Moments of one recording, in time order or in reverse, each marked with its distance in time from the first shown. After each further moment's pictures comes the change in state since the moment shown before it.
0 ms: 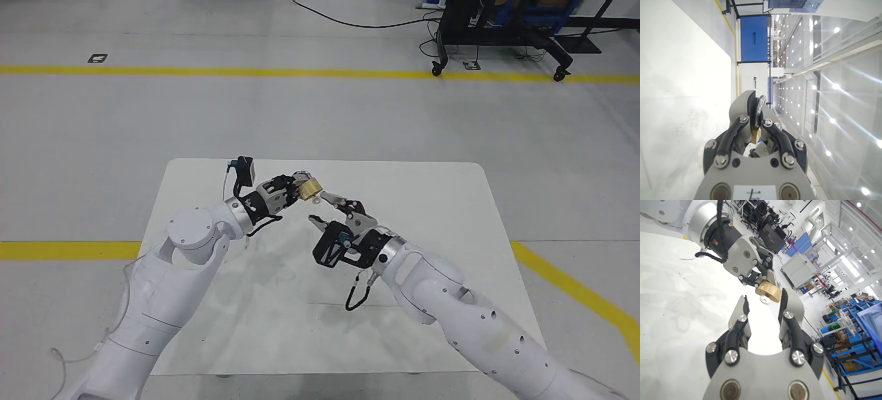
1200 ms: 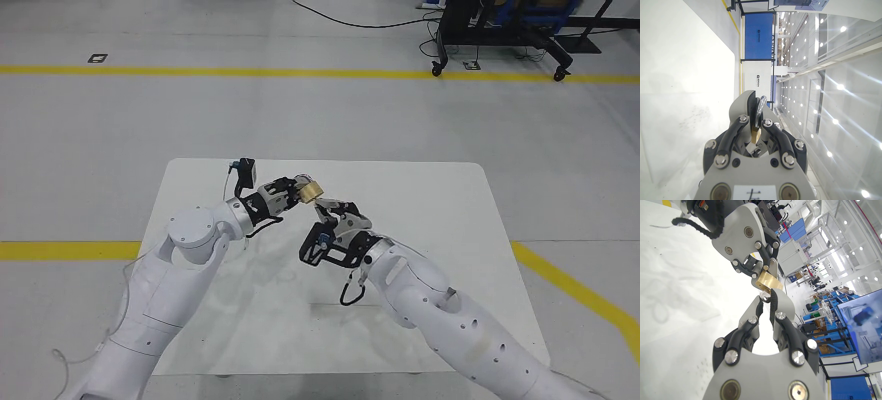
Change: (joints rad) left arm 0.005 -0.011 -0.018 -0.006 0.029 0.048 -0.034; right arm -0.007 -0.074 -0.021 0.019 -0.201 0.034 0.162
